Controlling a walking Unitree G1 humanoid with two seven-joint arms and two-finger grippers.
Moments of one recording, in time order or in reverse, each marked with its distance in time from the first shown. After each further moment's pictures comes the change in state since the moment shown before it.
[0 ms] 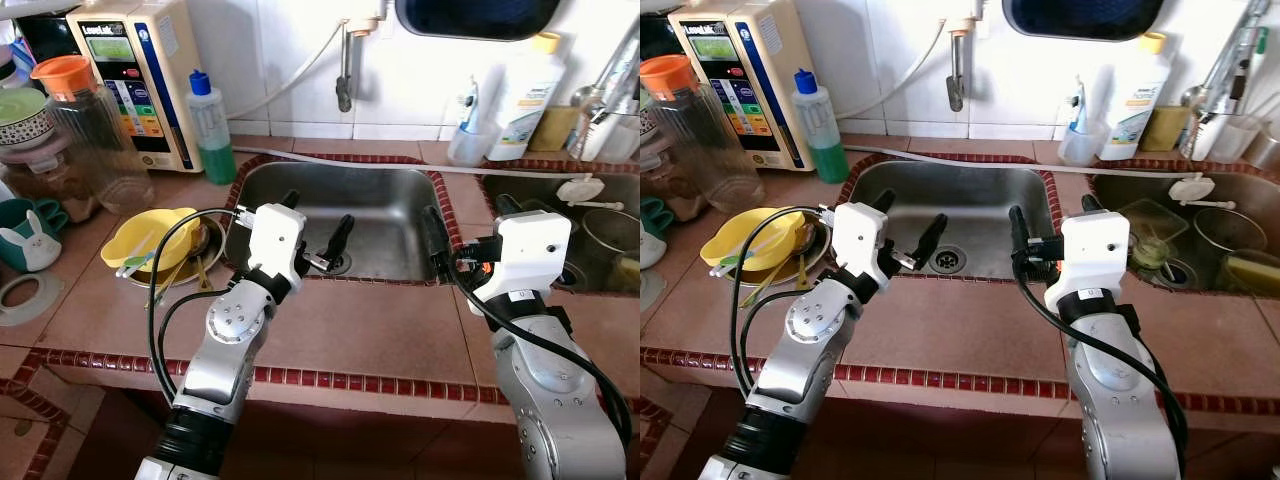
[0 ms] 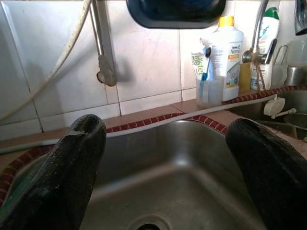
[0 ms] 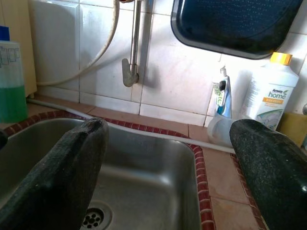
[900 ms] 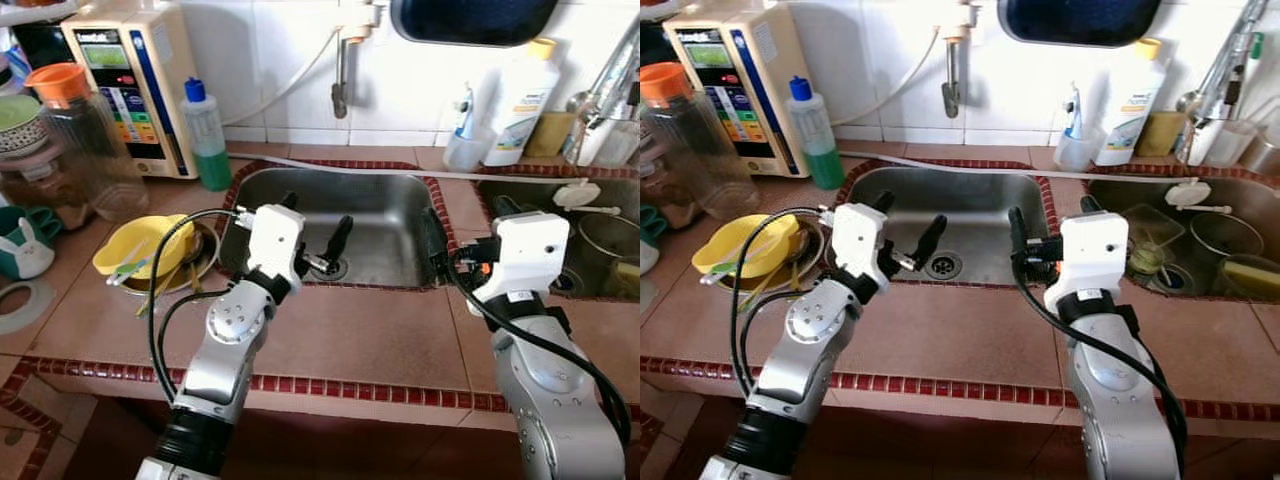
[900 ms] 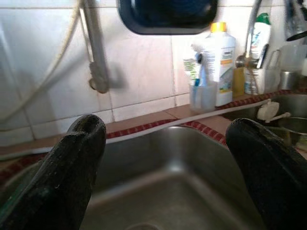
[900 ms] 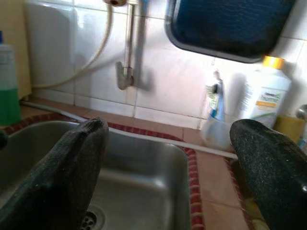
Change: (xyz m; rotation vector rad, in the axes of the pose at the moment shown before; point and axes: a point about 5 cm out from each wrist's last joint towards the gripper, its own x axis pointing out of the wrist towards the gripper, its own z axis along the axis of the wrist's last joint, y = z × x) left arm 0.001 -0.004 -0.001 0.003 0.008 -0.013; right arm -0.001 0.000 -0.002 0.000 0.010 -0.001
